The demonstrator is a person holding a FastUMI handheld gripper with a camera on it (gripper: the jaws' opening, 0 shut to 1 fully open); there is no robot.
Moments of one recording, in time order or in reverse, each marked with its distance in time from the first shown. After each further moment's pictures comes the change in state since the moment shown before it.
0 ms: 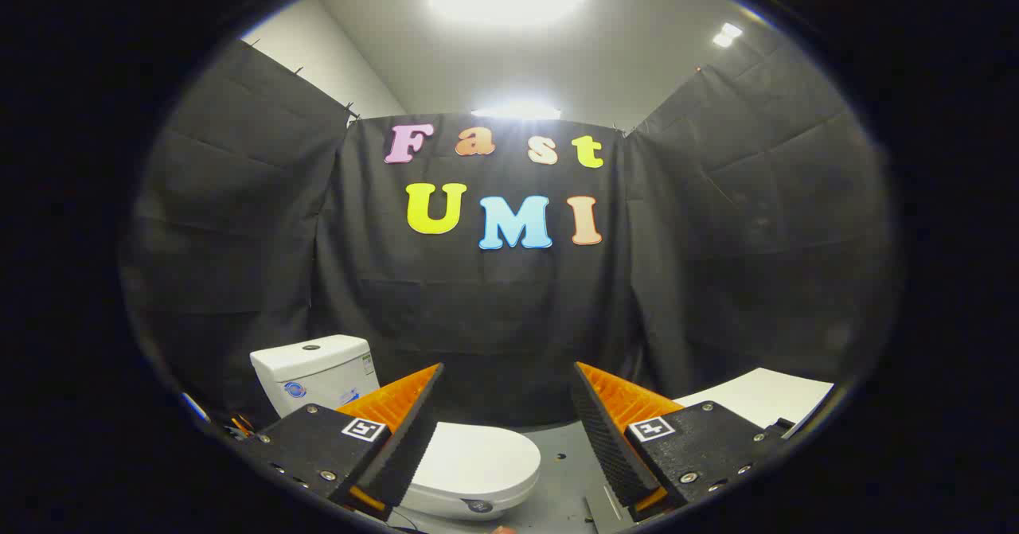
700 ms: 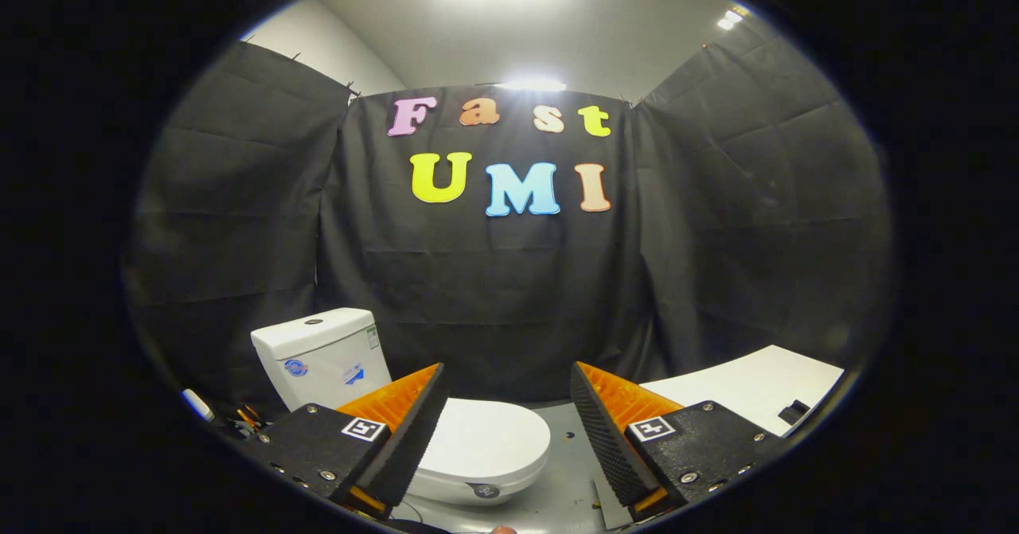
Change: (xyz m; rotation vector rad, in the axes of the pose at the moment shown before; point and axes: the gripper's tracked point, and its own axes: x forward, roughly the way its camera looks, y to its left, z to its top) arm 0.011 -0.001 -0.039 0.013 0.100 0.020
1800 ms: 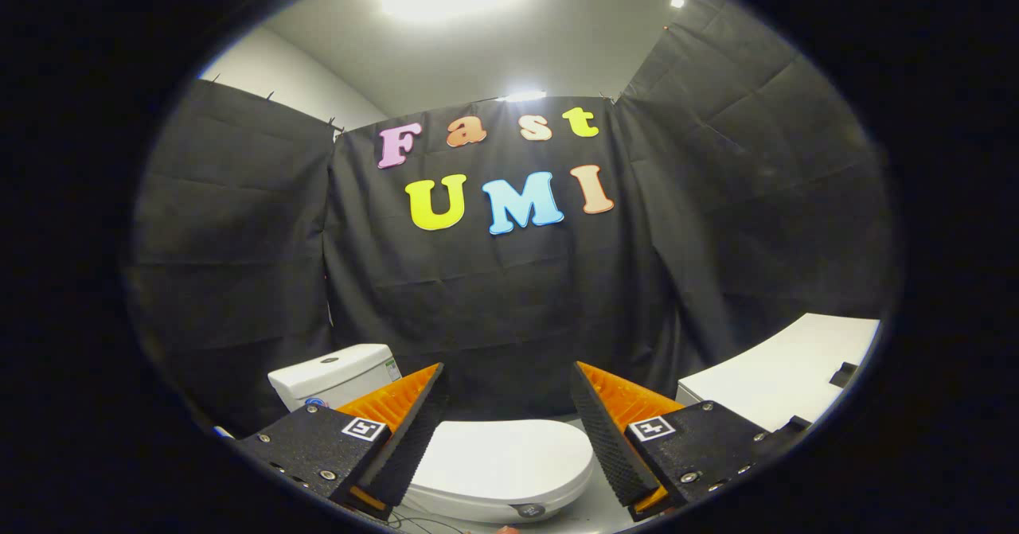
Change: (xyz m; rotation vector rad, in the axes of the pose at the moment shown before) arm 0.039 0.006 0.003 0.192 -0.101 0.020
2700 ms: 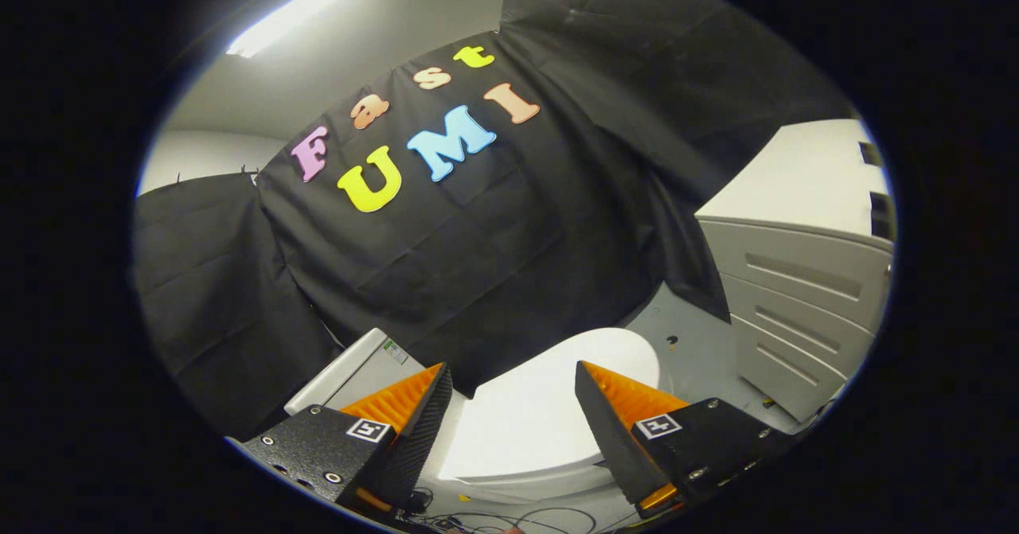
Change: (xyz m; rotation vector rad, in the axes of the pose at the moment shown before) arm 0.036 -0.002 -0.184 0.458 0.241 -0.044
